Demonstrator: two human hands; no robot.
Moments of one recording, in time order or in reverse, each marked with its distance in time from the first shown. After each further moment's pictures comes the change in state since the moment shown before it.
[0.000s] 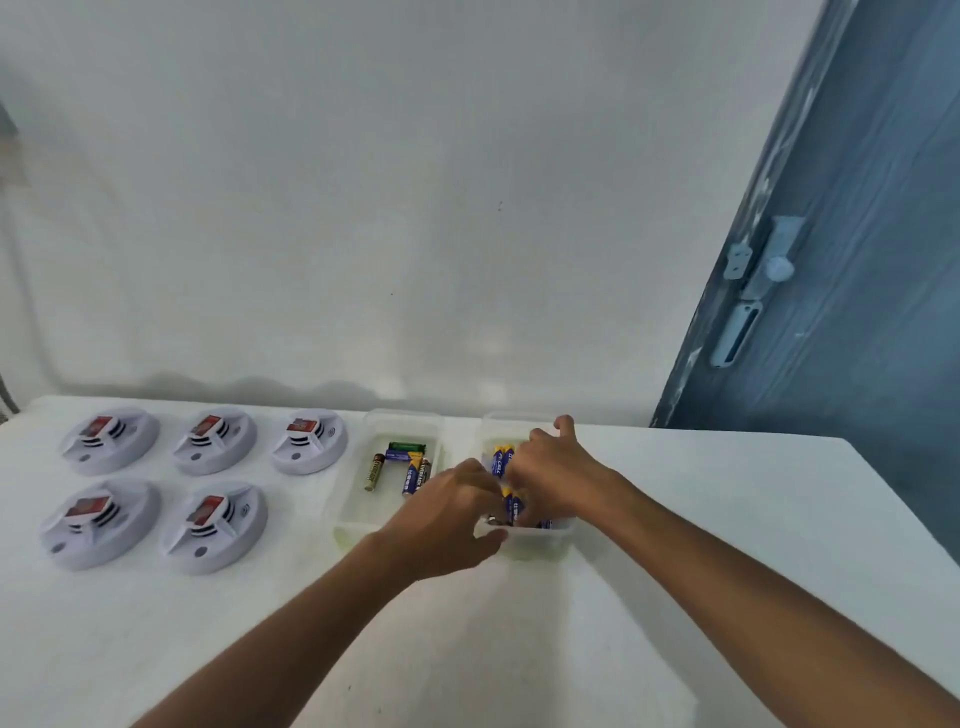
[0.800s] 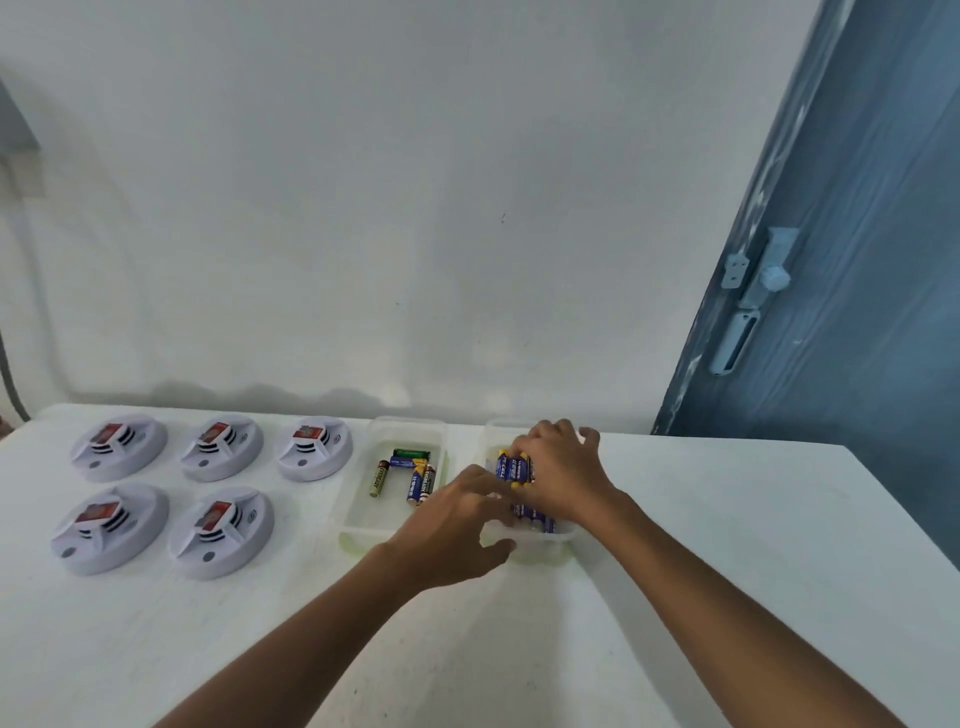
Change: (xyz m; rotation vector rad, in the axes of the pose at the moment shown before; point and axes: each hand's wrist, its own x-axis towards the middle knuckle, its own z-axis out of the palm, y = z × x) left_hand -0.003 0.002 0.008 -0.021 0.046 -0.045; right_hand 0.002 0.003 0.016 0.368 0.209 0.248
